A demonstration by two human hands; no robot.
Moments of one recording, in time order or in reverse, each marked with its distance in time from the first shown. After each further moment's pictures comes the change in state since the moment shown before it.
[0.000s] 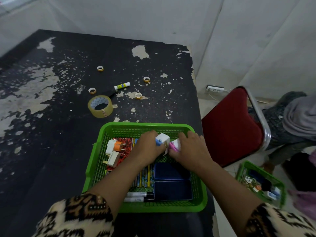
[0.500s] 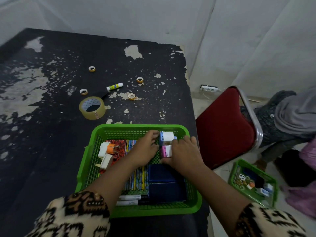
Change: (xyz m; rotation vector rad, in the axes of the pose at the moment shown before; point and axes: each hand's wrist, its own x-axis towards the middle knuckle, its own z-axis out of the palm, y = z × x) left_hand 0.012 -0.006 0.013 -0.376 -0.236 -0.004; right_hand -0.004 -0.004 0.002 -0.153 -0.088 -0.019
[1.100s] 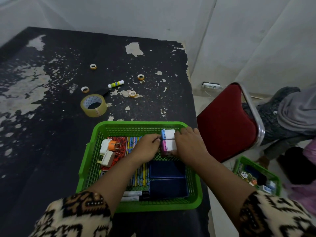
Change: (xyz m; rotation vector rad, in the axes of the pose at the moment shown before) left_hand 0.002 0.000 0.008 0.062 0.047 -0.106; right_hand 0.014 0.016 -0.006 -0.082 0.013 -0.110
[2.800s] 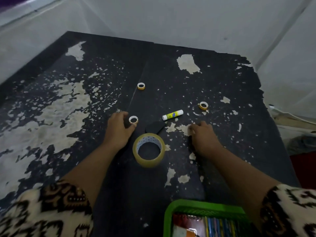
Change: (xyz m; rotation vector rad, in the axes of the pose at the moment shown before) left_hand 0.185 -0.174 -0.327 0.248 0.588 -0.061; right_hand 0.340 -0.106 0.027 0.408 -0.081 0.141
